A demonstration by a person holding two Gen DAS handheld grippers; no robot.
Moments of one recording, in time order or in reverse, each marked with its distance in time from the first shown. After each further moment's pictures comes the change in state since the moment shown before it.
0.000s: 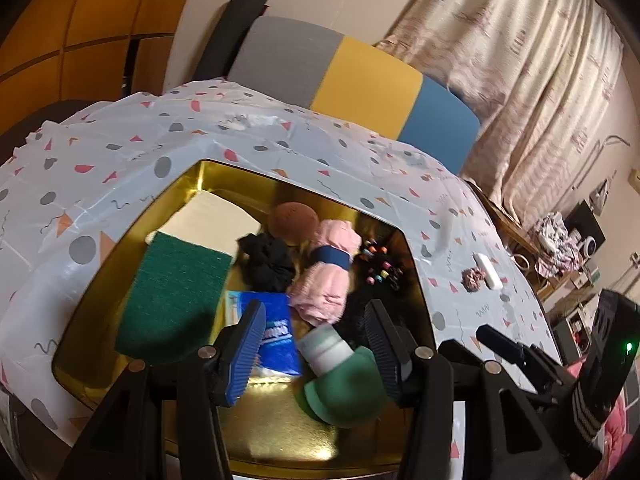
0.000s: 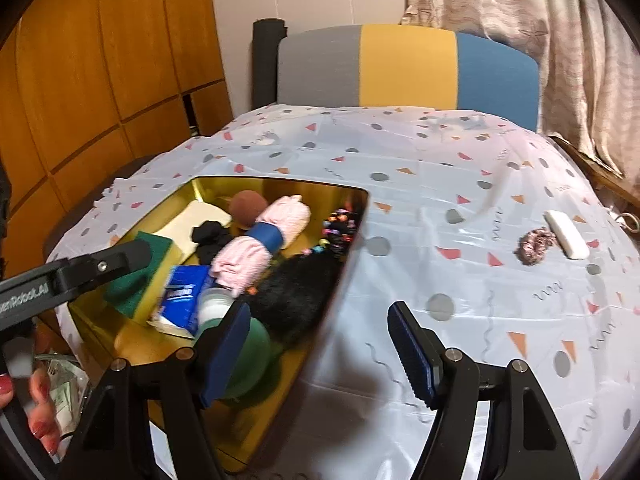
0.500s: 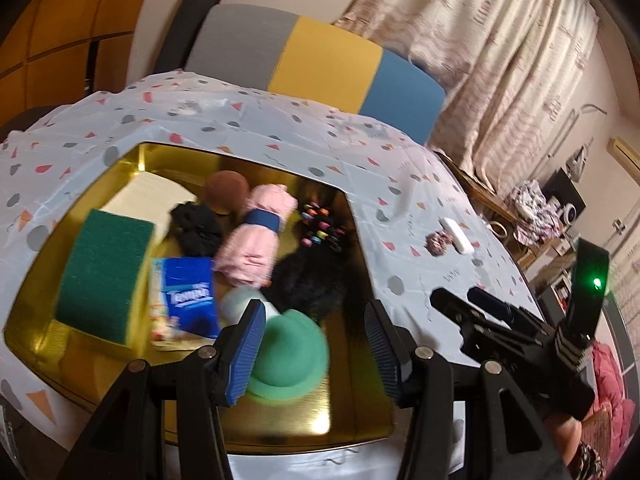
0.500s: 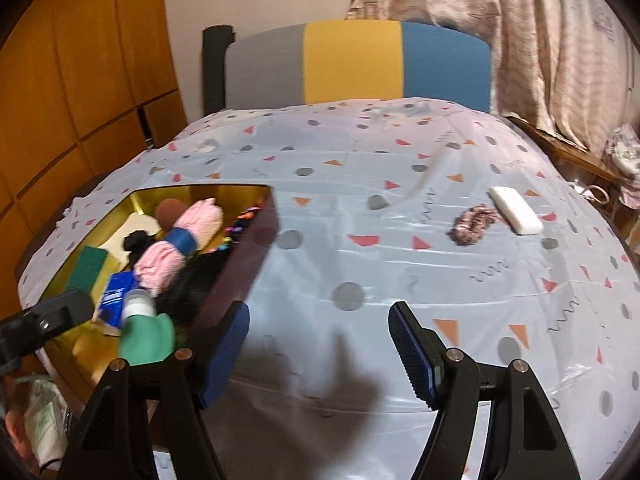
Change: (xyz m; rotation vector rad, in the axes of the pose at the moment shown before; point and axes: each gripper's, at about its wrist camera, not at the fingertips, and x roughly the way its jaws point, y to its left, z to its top) left arm 0.009 -0.052 -0.024 0.091 0.066 -0.082; right arm -0.007 -0.072 -0.010 0.088 -0.005 -0.120
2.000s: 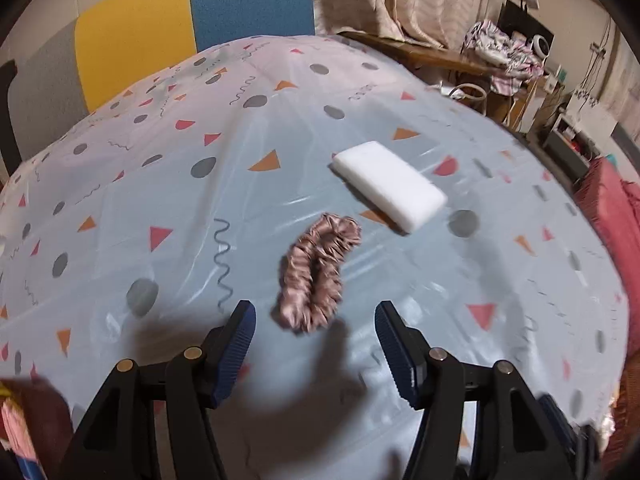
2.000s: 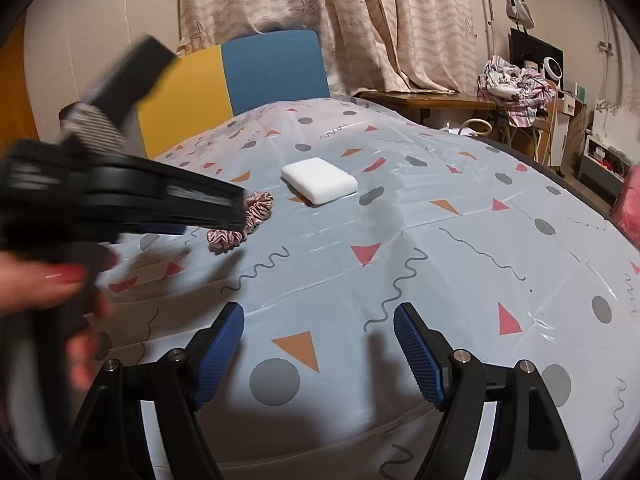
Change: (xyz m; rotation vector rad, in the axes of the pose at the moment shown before) left arm 0.292 -0.264 0.060 0.503 0.290 0.042; right arm 0.018 -0.181 -0.042 0.353 -0.116 -0.310
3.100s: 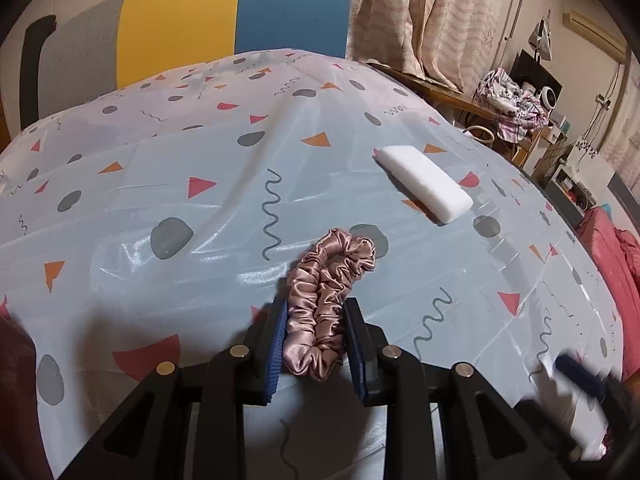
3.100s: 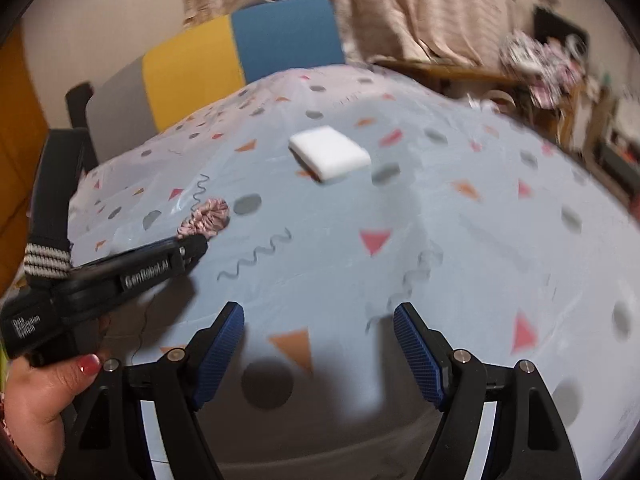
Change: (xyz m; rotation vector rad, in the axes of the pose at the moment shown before) left arm 0.000 0.045 -0.057 -0.143 -0.147 -0.050; right arm 0.017 -0.011 0.022 -0.052 0.124 0.075
